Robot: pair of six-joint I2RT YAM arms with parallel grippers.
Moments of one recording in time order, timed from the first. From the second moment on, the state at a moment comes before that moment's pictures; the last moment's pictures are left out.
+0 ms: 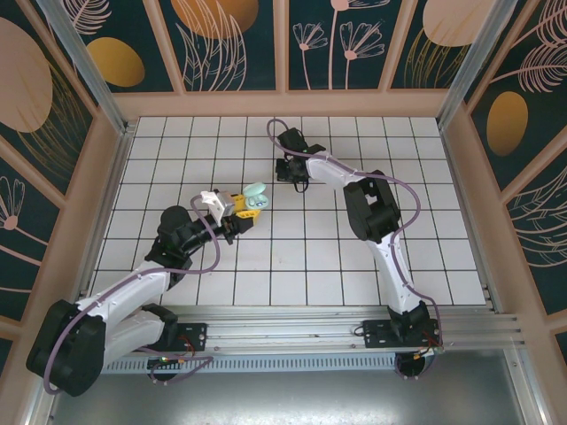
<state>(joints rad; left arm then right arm) -0.46 1.05 0.39 0.66 0.59 -0.03 0.57 2.39 1.94 -0.56 -0.03 0.51</state>
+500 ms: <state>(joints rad) -0.46 0.99 0.39 0.61 0.60 -0.04 0.63 2.05 1.73 -0.59 0.14 0.42</state>
